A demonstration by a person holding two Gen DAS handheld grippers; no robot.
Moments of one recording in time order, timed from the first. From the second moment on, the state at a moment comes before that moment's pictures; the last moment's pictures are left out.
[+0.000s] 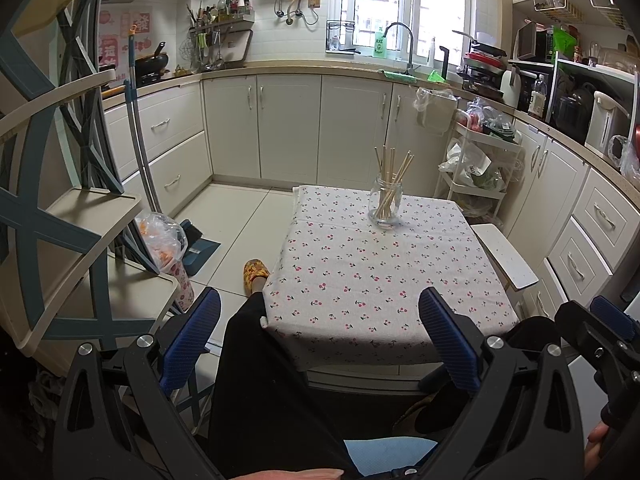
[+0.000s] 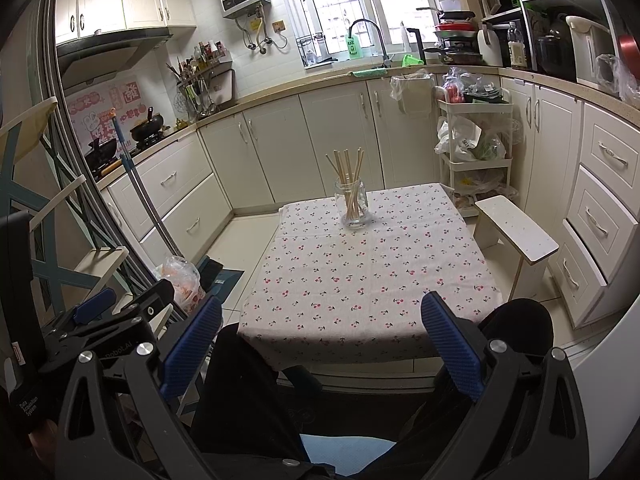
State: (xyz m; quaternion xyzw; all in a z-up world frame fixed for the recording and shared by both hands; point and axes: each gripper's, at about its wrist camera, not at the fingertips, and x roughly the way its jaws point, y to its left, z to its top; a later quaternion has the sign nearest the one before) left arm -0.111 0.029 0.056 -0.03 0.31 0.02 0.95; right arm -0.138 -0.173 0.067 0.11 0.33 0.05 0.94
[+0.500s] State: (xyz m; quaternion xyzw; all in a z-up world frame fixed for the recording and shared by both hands) left arm -0.111 0.028 0.056 -0.03 0.31 0.02 0.95; right arm -0.138 -0.172 0.068 0.11 0.33 0.05 0.94
